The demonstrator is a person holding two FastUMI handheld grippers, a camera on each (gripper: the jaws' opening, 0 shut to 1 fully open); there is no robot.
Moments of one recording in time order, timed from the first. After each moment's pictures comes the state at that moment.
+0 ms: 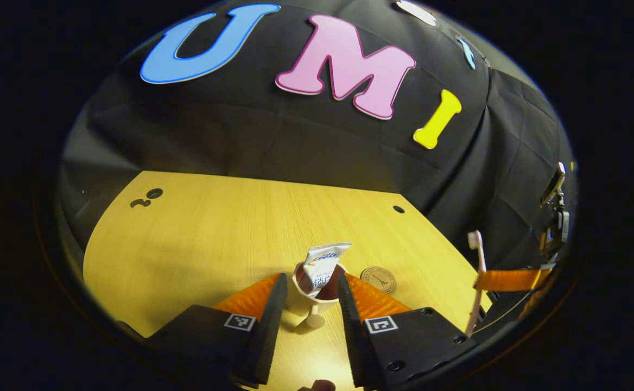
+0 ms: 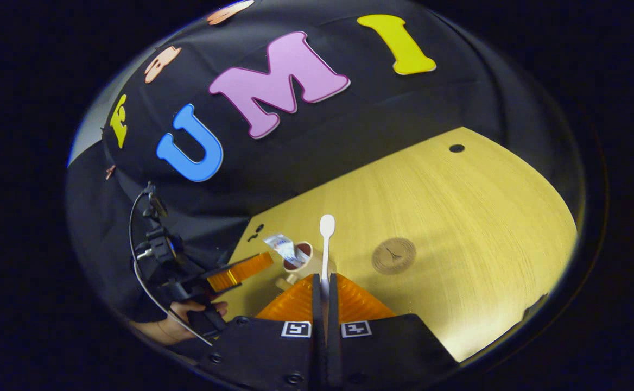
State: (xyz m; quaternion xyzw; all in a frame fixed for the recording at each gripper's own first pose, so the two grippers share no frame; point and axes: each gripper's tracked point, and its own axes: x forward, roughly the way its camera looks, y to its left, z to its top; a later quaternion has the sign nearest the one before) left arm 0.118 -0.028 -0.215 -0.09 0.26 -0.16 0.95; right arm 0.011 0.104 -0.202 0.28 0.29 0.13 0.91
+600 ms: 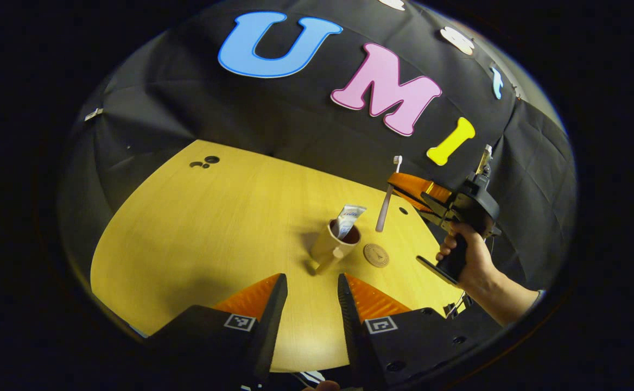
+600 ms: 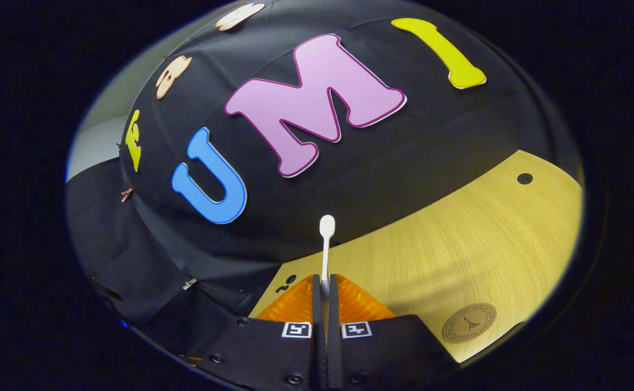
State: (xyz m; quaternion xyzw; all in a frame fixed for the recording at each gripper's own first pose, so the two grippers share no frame) left arm -0.017 0.048 -0.204 -0.16 0.30 -0.09 0.93; right arm 0.166 0.173 -0.189 0.31 0.19 0.16 0.92
